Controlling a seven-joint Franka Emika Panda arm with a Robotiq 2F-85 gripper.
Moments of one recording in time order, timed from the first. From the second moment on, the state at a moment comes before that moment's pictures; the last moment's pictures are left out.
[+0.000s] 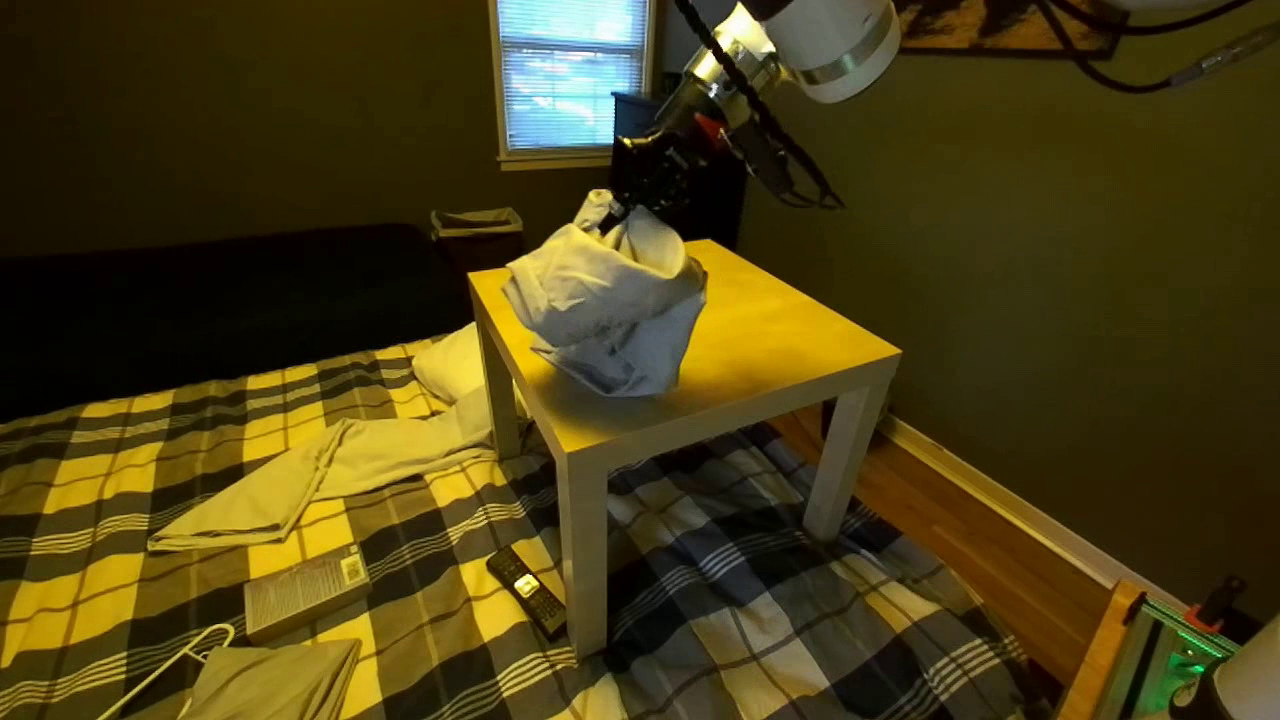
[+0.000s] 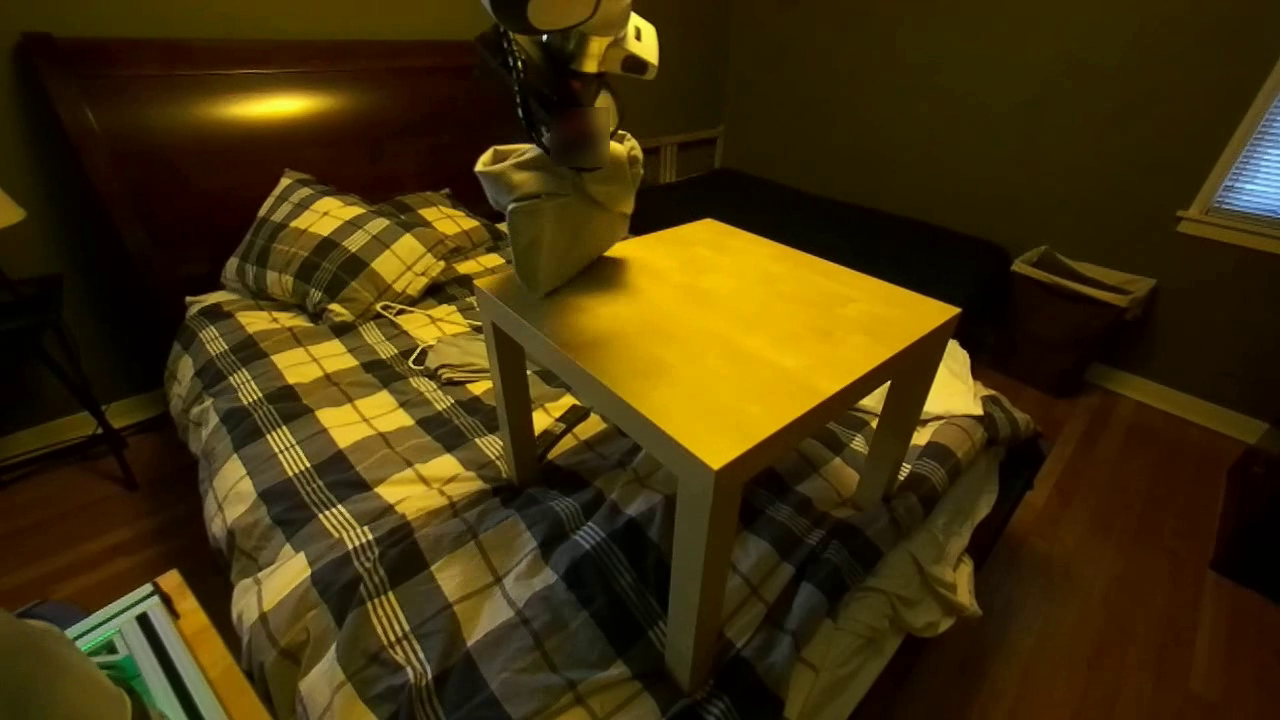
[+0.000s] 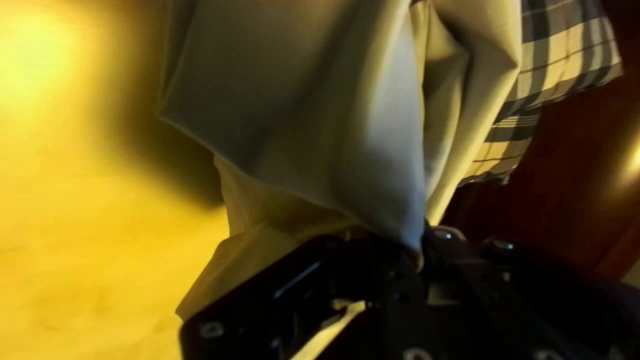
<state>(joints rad) 0.01 0.12 0.14 -1.76 0.66 2.16 -0.22</state>
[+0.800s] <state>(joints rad) 0.04 0.15 0.16 -1.75 0.70 2.16 -0.26</state>
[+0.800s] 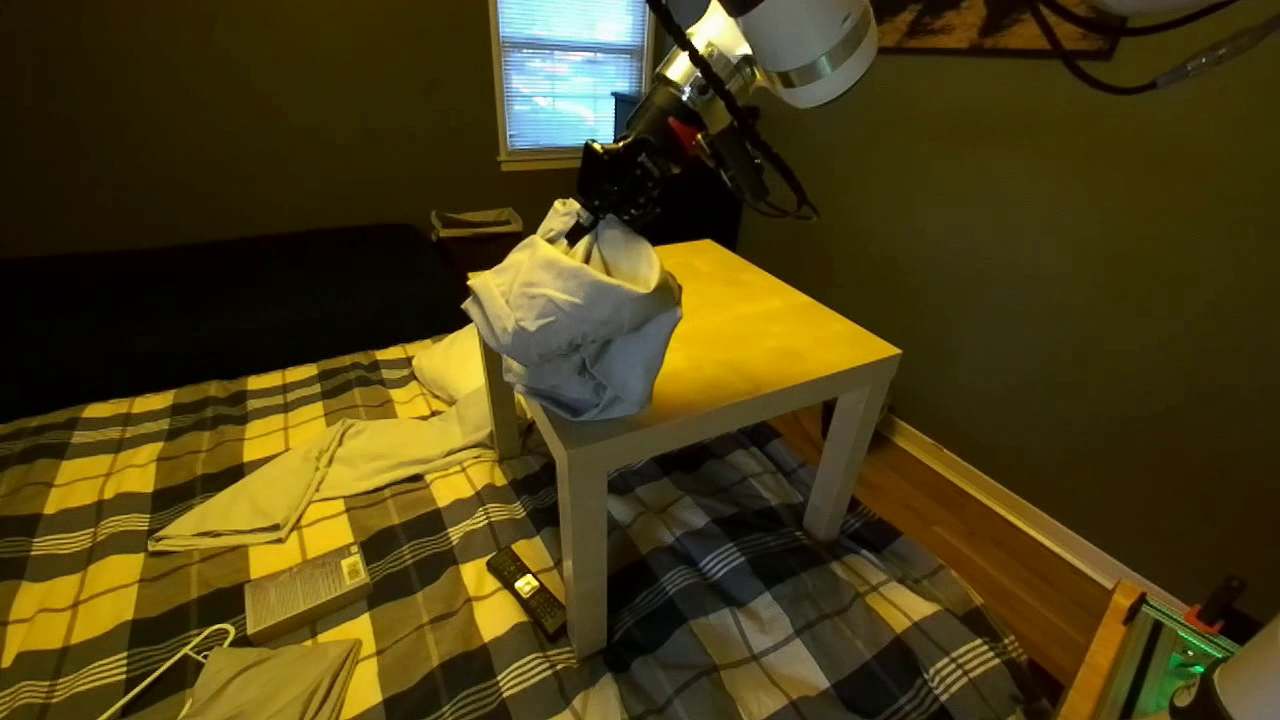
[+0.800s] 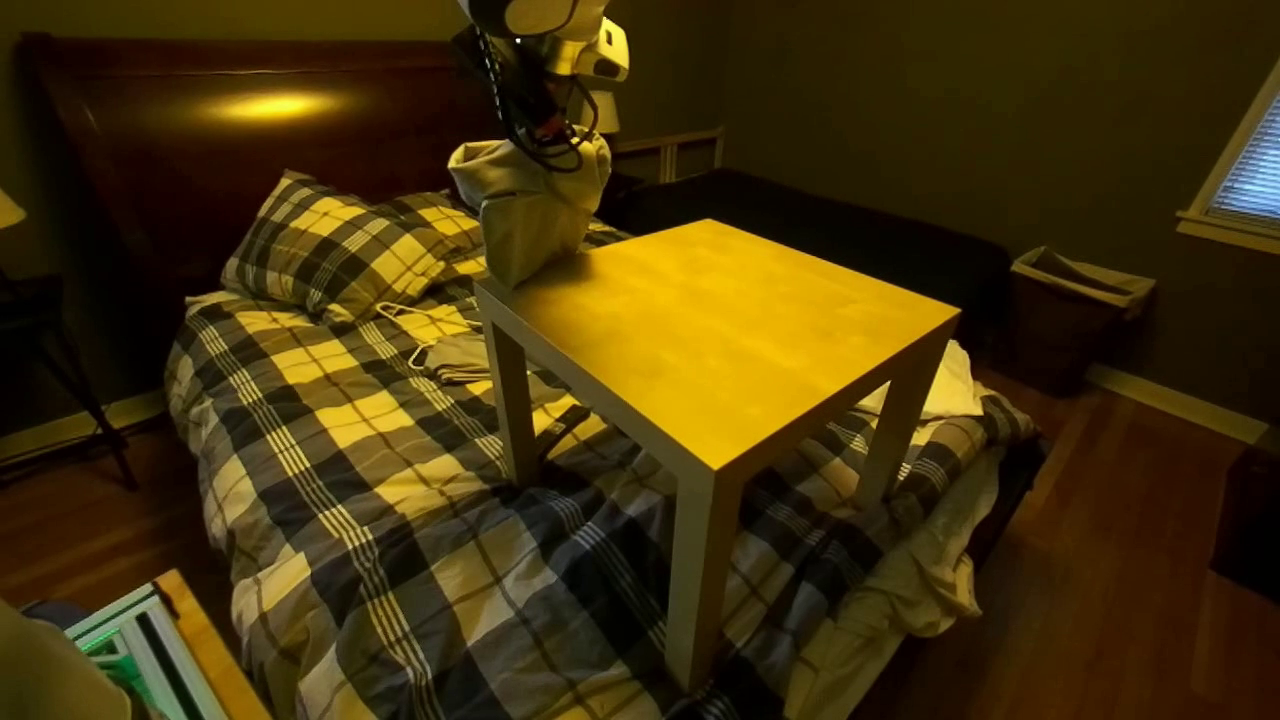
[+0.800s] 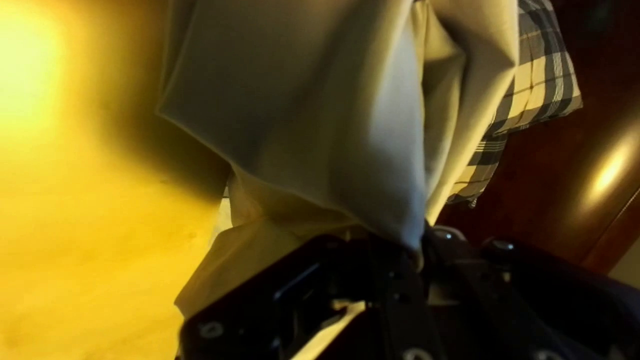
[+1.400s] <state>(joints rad) 0.21 0.45 0.28 -1.44 0.56 2.05 -0.34</state>
